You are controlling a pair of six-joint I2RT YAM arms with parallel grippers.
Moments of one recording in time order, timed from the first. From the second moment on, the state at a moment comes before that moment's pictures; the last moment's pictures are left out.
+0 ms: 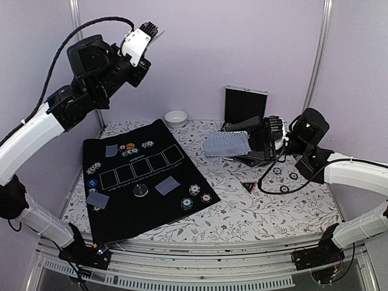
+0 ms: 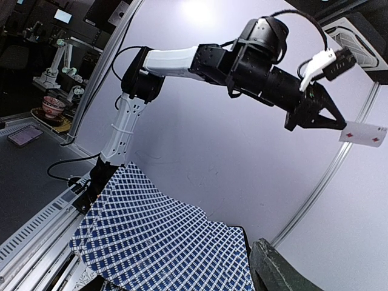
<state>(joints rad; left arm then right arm) -0.86 1.40 1.64 -0.08 -0.56 0.75 0.73 1.25 0.84 0.71 -0.93 -0.30</state>
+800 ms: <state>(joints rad) -0.23 1.95 1.80 -0.79 -0.60 0.09 0.73 1.25 0.84 0.71 -0.93 -0.30</state>
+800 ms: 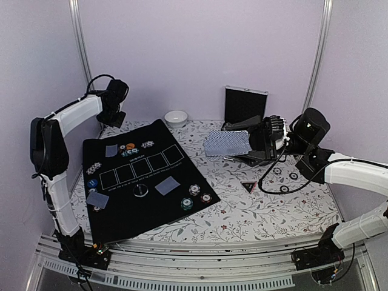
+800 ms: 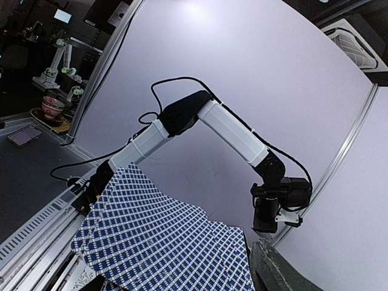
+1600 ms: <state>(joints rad) -0.25 2.10 1.62 -0.67 -0.78 0.03 0.72 1.23 0.84 0.72 -0.93 -0.30</state>
